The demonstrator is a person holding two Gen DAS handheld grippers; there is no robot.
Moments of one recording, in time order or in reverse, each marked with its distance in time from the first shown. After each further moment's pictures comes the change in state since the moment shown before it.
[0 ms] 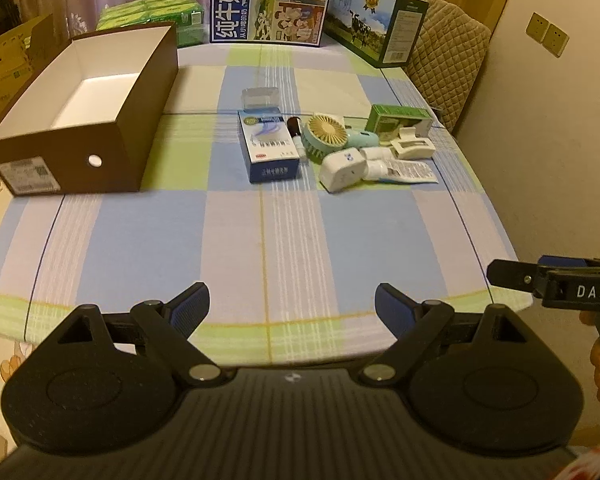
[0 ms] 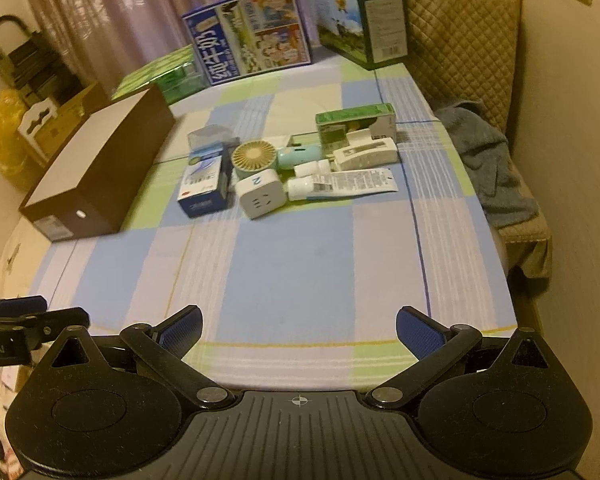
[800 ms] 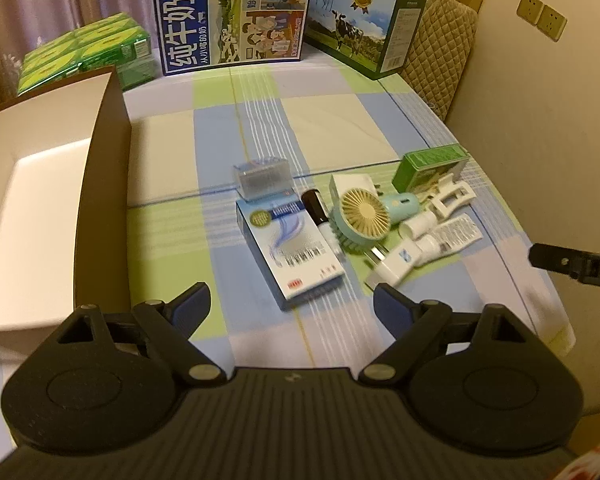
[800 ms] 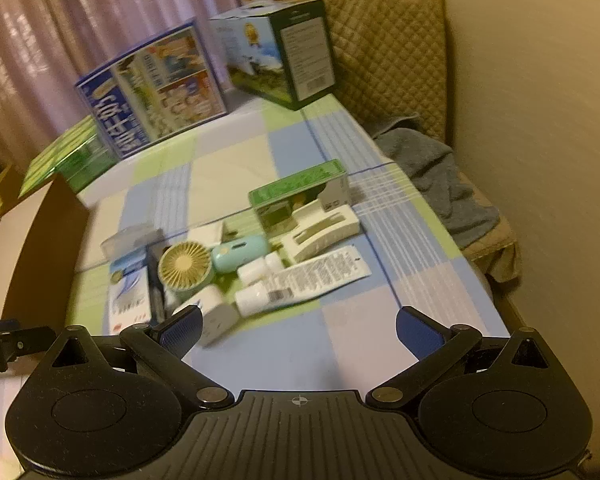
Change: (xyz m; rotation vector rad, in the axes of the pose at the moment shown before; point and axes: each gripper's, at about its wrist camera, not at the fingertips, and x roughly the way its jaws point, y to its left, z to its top) left arm 0.116 0.054 0.151 0.178 0.046 -0.091; right arm 0.075 -0.002 0.096 0.230 -0.104 -0.191
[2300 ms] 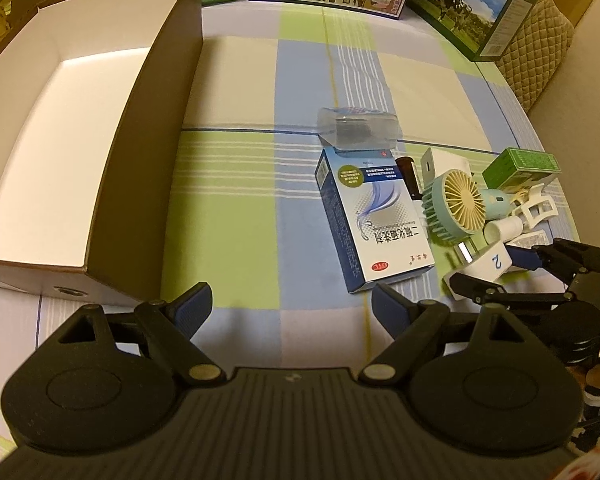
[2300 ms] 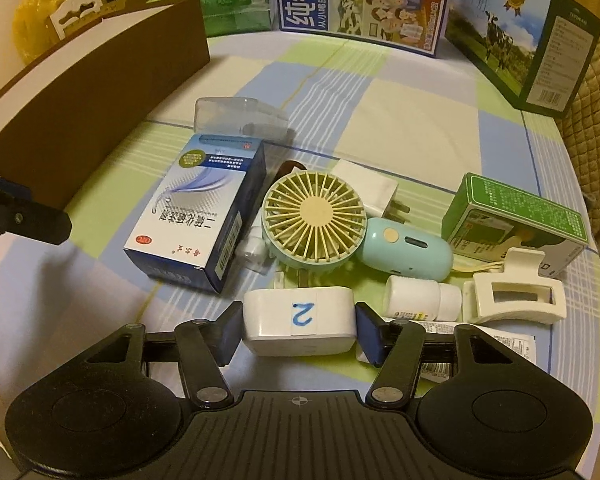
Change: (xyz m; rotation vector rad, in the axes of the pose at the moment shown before) left arm 0.051 0.047 -0.015 -0.236 0.136 0.107; right arm 0.142 0.090 -0.021 -0.648 0.183 0.229
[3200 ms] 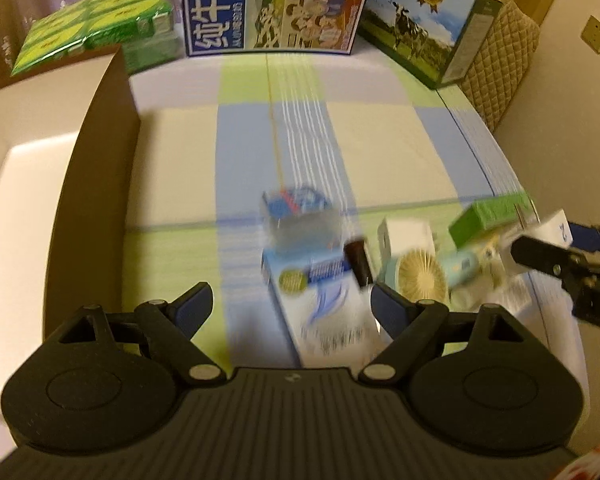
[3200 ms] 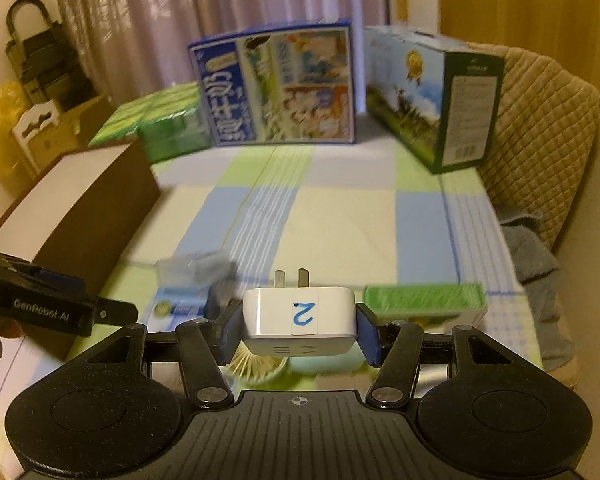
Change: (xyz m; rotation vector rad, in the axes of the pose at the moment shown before) left arm 0.012 -0.041 0.075 0.113 -0.074 -0.052; right arm -0.086 -0.054 0.058 0.207 -0.233 -0.052
